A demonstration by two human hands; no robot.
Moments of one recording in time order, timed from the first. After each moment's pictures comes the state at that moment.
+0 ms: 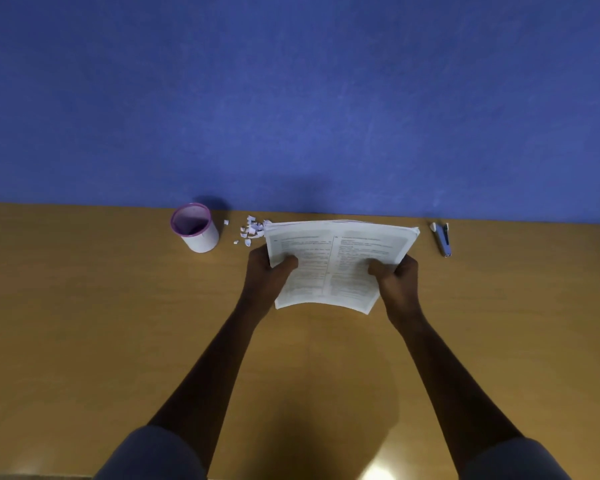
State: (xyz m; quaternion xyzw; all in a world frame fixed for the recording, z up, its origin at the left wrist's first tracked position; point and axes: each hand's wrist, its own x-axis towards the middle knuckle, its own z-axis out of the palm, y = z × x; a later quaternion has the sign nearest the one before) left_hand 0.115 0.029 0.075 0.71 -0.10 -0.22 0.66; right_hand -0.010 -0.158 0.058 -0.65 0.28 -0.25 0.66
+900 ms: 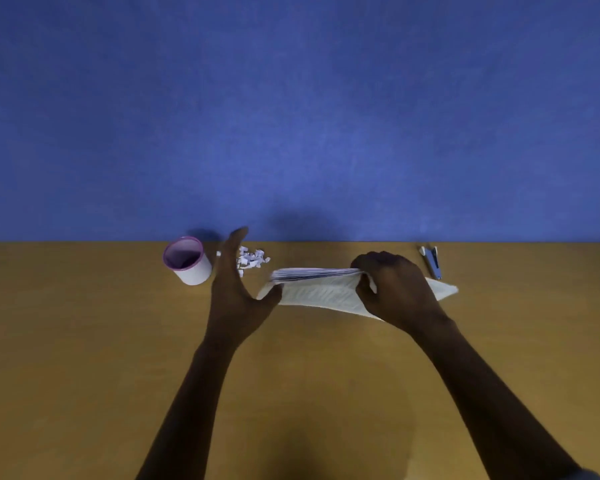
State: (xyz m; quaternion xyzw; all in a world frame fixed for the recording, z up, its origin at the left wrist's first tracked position) left_hand 0.140 0.053 0.097 0.81 -0.27 0.00 0.52; right_hand 0.001 -0.187 0.130 -0.98 0.06 -0.17 0.11
